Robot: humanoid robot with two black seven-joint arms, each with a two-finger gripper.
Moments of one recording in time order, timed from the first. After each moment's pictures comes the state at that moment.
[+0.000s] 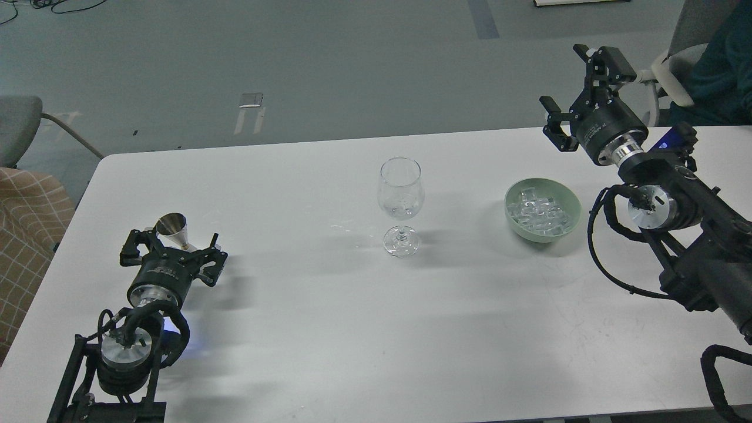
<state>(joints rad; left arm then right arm) -0.05 -0.04 -1.77 -1.21 0.28 -0.04 0.16 0.65 -0.26 1.08 0.84 -0.53 0.18 0.18</state>
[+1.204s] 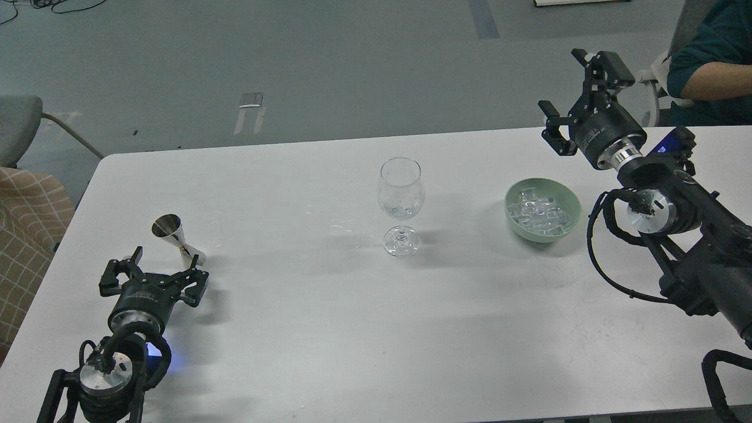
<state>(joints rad) 0.03 -0.04 -1.85 -1.22 0.21 -0.05 0.18 0.64 -0.27 1.08 0.86 -0.53 0.18 0.18</state>
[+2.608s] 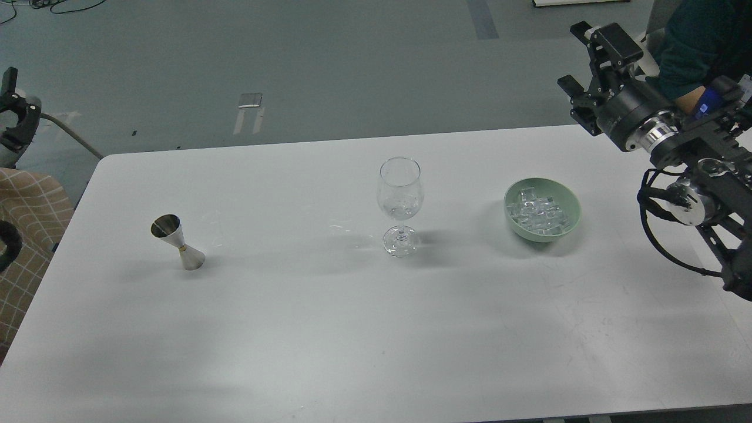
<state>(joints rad) -0.25 0.52 -1.74 -1.38 0.35 -0.12 0.00 0.62 -0.53 0.96 1.14 -0.86 0.10 0.19</state>
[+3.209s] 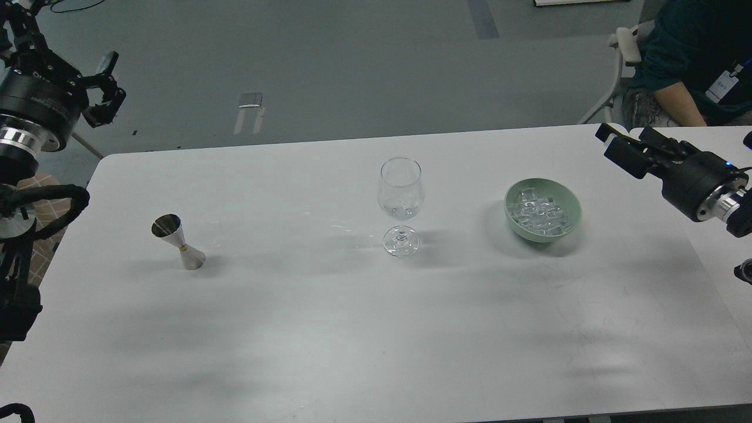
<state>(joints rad) -0.43 0.48 -1.56 -1.35 0.50 -0.08 0.10 0.36 -0.75 0.91 1.27 -1.78 -0.09 0.20</state>
